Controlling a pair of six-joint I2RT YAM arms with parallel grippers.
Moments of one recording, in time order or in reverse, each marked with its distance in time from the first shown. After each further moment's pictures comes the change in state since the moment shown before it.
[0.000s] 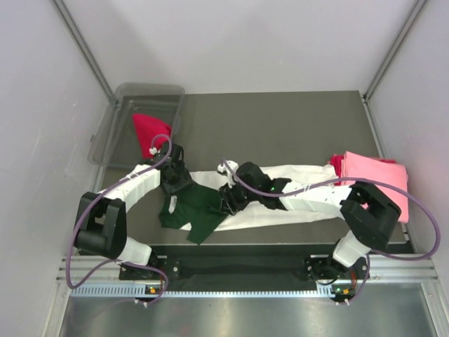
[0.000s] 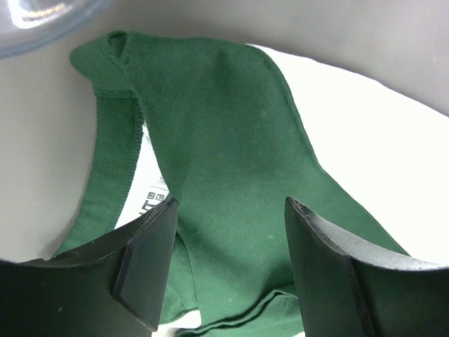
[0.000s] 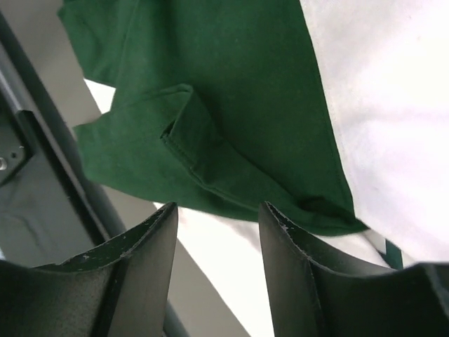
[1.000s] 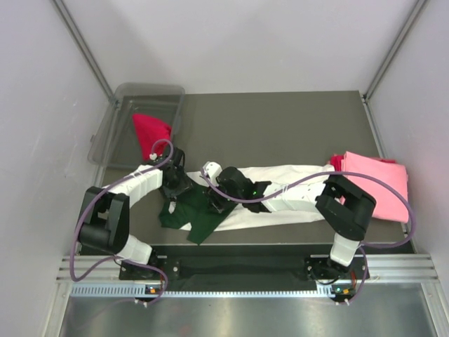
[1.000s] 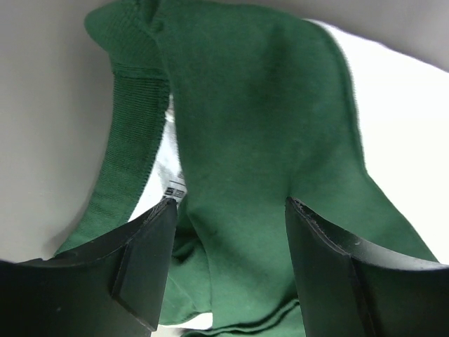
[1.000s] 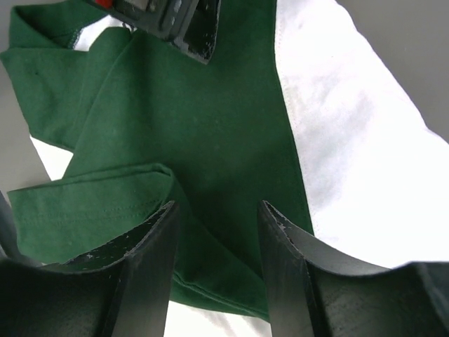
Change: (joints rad) left arm 0.000 0.034 -0.026 -0.019 -0.011 -0.031; right arm 0.108 0.191 0.112 0.152 0.232 -0.163
